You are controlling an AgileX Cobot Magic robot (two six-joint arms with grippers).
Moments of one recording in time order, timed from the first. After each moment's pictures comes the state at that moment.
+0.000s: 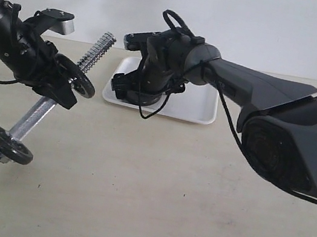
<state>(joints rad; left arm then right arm) -0.11 1.87 -1.25 -0.61 0.84 0.91 0.59 2.63 -2.30 -0.18 0.75 0.28</state>
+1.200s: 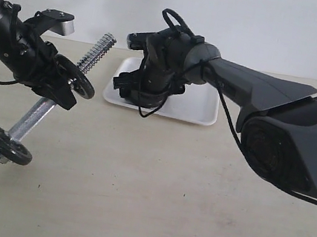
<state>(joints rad) -0.11 1.87 -1.25 -0.60 0.85 0.91 0.59 2.64 -2.32 -0.21 0.80 0.35</state>
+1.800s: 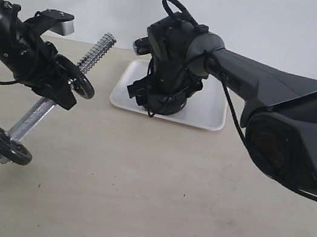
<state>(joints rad) -0.11 1.87 -1.25 -0.60 0.85 0.91 0.60 2.61 -2.33 -0.32 1.04 0.26</state>
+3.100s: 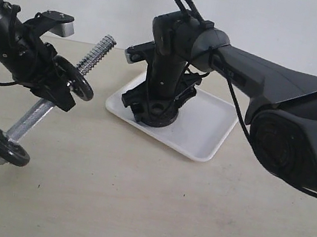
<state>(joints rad) -0.11 1.87 -1.25 -0.59 0.86 0.91 0.59 2.62 -2.33 -0.11 1.14 0.01</state>
